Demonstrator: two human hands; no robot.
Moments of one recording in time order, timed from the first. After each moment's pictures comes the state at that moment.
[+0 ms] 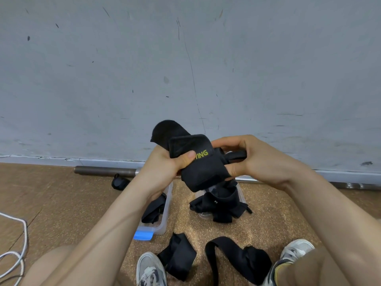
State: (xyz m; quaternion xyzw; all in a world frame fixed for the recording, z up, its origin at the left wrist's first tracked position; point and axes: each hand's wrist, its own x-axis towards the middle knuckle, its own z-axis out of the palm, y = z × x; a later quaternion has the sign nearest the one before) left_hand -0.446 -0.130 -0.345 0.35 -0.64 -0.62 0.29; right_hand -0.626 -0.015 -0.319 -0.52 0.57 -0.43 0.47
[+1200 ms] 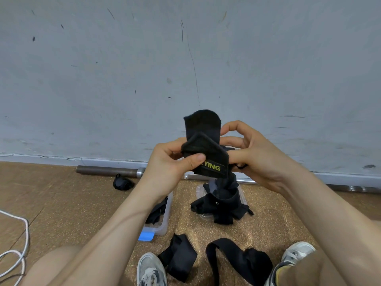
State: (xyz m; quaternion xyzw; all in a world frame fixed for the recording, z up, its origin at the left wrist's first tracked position) left_hand -0.443 -0.124 -0.343 0.22 -0.68 -0.60 0.35; right_hand -0.618 -0.025 -0.318 -0.39 0.54 -0.56 0.50
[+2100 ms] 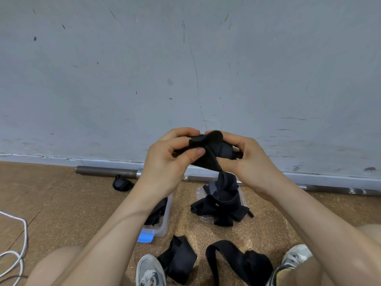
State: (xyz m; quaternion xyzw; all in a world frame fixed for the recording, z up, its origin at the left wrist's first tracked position) left_hand -0.445 -0.125 -0.333 0.26 -0.77 -0.43 0.38; right_hand -0.601 -0.030 -0.331 -0.51 0.59 -0.54 0.33
